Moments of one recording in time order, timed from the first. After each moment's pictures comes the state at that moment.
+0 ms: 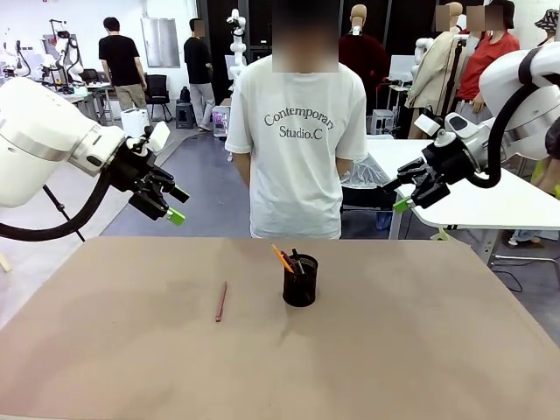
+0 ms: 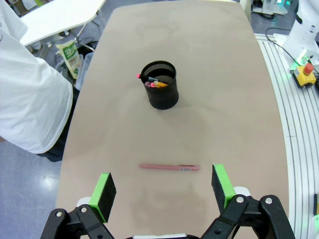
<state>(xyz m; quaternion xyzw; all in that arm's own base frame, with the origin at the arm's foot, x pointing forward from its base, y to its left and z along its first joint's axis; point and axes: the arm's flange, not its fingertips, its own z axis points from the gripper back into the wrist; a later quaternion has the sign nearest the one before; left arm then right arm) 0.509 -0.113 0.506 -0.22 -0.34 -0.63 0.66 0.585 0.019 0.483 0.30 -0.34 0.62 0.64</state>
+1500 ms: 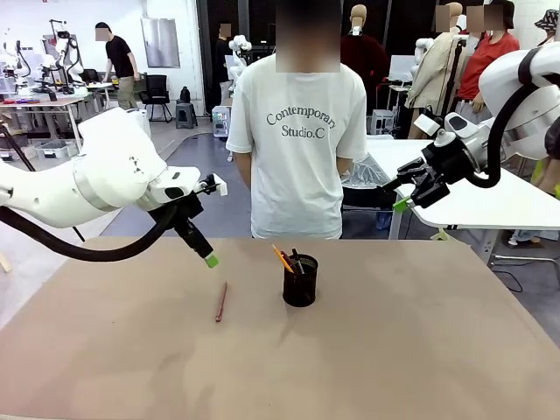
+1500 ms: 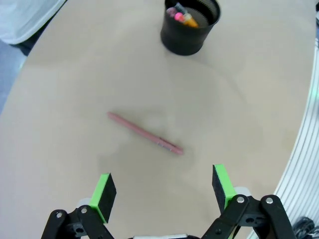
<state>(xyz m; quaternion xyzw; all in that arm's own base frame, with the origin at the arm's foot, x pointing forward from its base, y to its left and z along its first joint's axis) 0.503 -0.196 0.435 -0.14 -0.18 -0.47 0.85 0.585 0.020 0.483 0.30 -0.34 0.62 0.64</state>
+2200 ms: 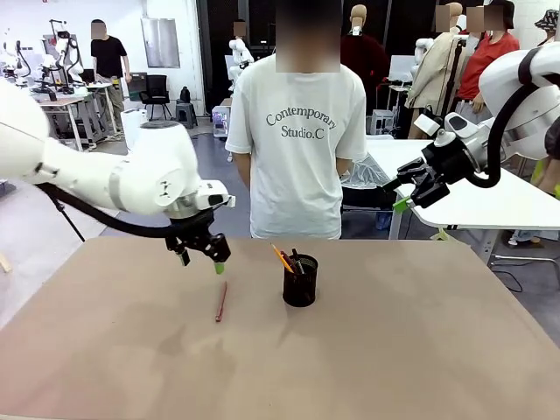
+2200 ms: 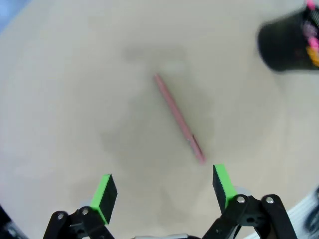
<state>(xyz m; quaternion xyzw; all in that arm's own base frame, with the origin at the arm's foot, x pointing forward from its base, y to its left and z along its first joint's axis) 0.534 -0.238 0.398 -0.03 -0.09 -0.19 0.98 0.585 0.020 0.484 0.30 -0.34 0.62 0.64</state>
